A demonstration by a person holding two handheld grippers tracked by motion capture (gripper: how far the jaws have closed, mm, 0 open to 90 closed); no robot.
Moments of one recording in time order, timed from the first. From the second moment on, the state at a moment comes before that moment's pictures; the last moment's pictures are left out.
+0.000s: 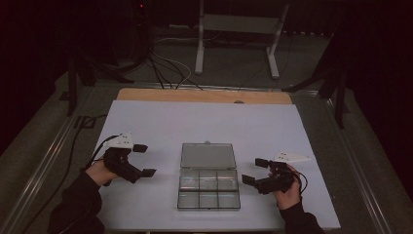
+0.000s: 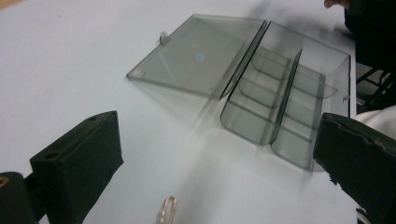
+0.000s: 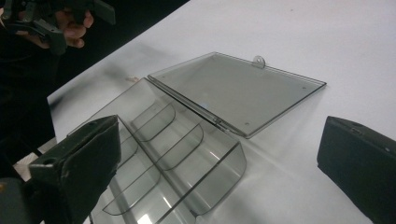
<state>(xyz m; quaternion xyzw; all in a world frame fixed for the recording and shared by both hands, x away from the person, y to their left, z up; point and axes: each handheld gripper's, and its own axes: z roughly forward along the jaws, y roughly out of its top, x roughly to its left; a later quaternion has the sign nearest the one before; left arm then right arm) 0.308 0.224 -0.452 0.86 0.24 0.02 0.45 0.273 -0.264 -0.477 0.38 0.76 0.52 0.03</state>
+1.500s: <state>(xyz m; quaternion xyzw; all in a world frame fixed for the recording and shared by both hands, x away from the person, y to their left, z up) 0.311 0.232 -0.502 0.90 0.27 0.03 0.34 0.274 -0.262 -0.478 0.37 0.77 0.53 0.01</state>
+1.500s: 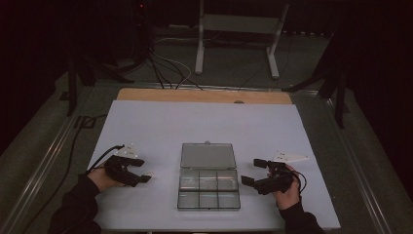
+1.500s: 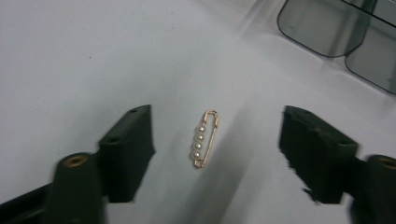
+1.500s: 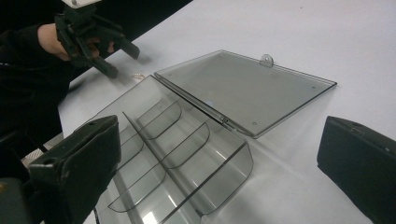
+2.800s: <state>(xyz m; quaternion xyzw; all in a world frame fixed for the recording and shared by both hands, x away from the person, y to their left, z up) 0.318 0.226 -0.515 0.91 0.27 0.02 0.31 0.276 -0.262 -0.480 0.37 0.77 0.53 0.01</state>
